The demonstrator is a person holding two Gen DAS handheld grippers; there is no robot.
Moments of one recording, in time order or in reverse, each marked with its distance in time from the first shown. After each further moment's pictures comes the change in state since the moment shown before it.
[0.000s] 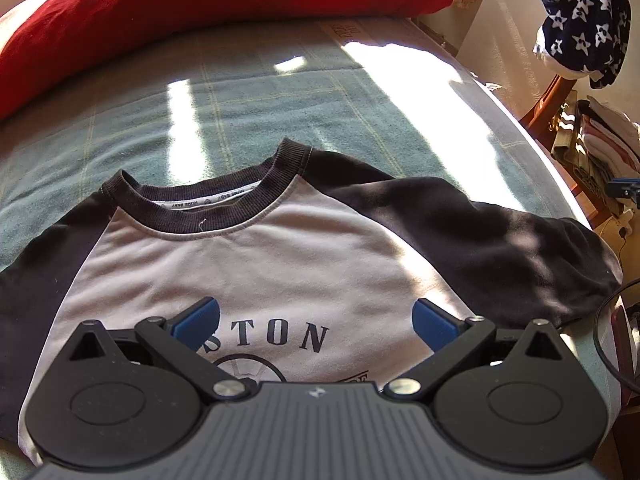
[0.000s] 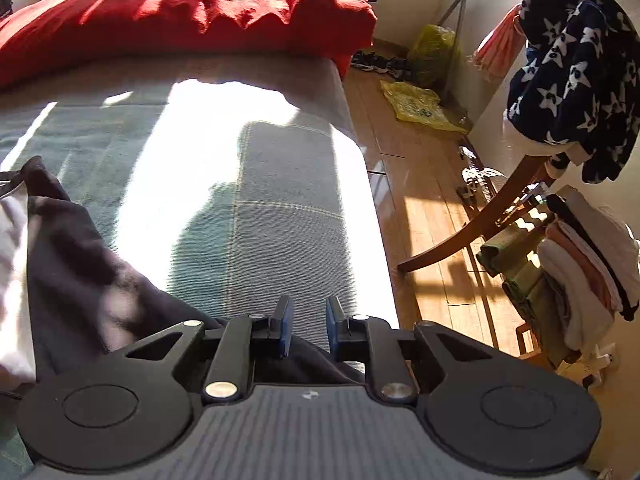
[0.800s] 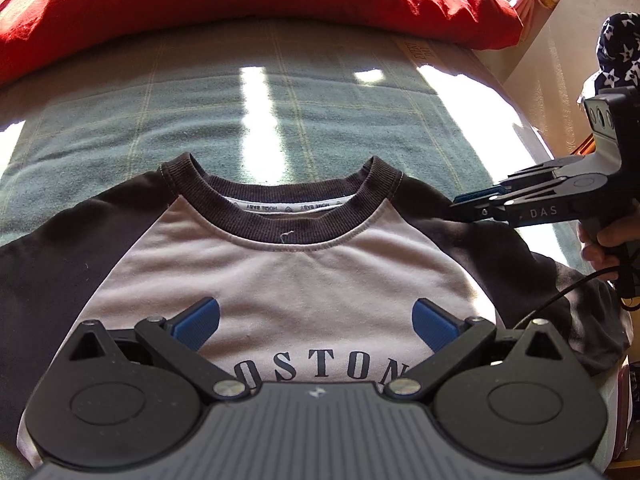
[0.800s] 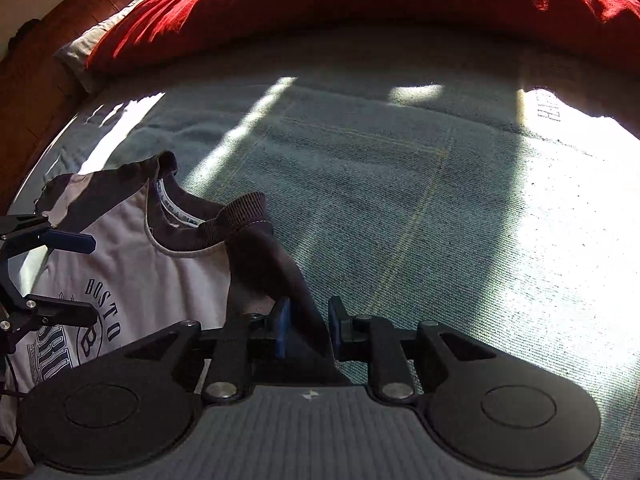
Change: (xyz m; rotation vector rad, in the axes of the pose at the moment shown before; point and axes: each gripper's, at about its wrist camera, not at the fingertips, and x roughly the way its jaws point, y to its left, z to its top) left arm 0.012 0.065 0.007 -0.176 -0.015 0.020; right arm 0.144 0.175 0.114 -0.253 0.120 0.671
